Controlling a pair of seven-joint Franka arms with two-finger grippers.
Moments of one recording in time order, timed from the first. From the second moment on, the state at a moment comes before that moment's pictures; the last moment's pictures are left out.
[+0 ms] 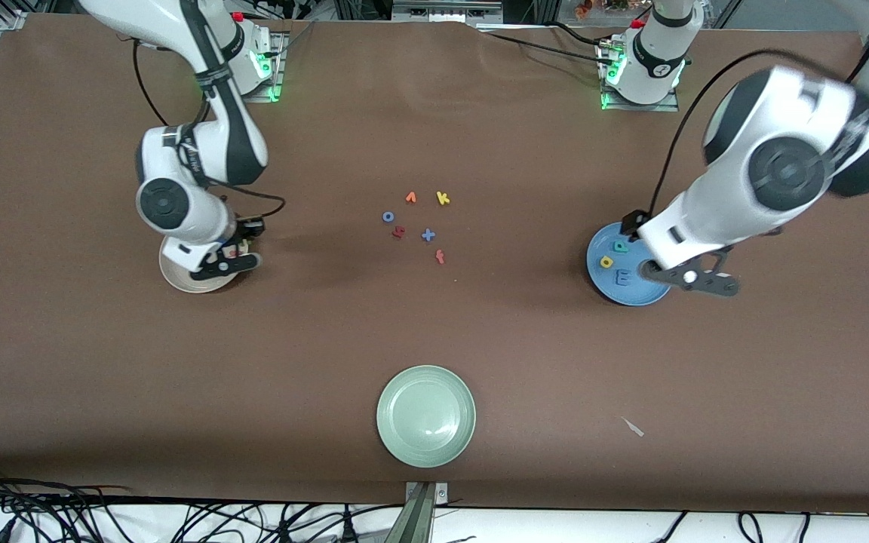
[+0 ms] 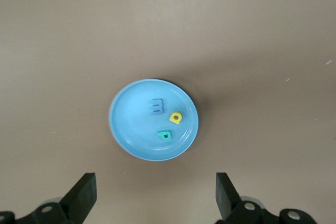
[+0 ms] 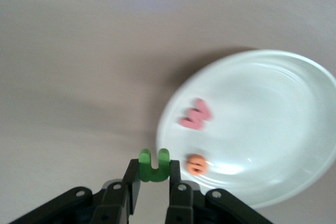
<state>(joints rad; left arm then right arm) 0.20 0.33 -0.57 -1.43 0.20 1.53 -0.15 0.68 0.34 -0.48 -2.11 0.11 2.13 -0.12</state>
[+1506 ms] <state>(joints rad) -0.07 -0.01 -0.08 -1.70 0.04 1.67 -0.15 0.56 0.25 -0.45 -1.61 0.08 1.52 -0.12</state>
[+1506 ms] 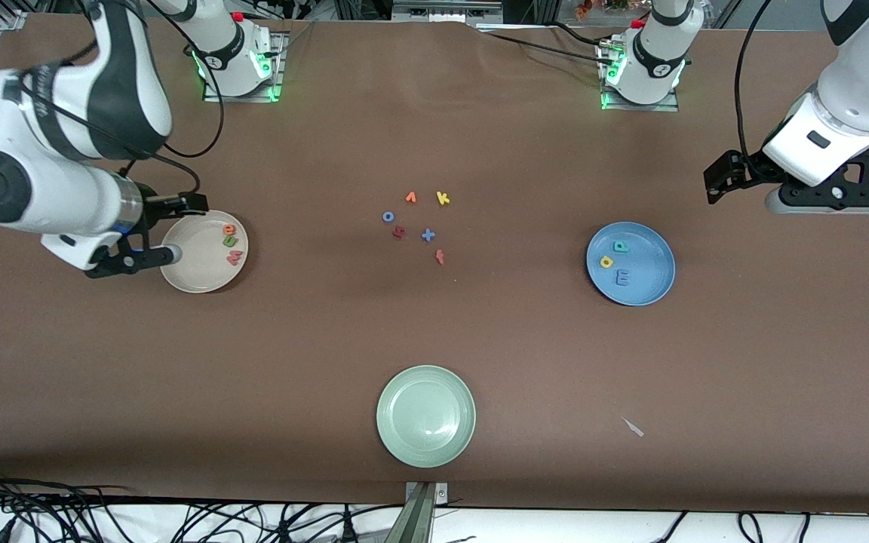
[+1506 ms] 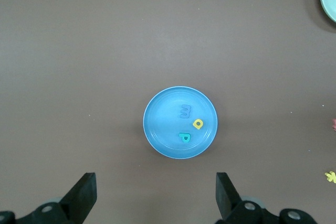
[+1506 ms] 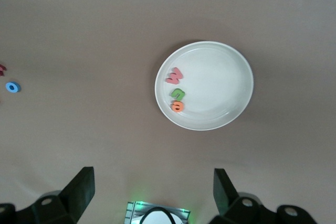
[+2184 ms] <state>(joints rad) -0.07 -0.01 -0.09 -1.70 0.05 1.65 -0.15 0.19 0.06 -0.14 -1.63 -0.02 1.55 -0.12</state>
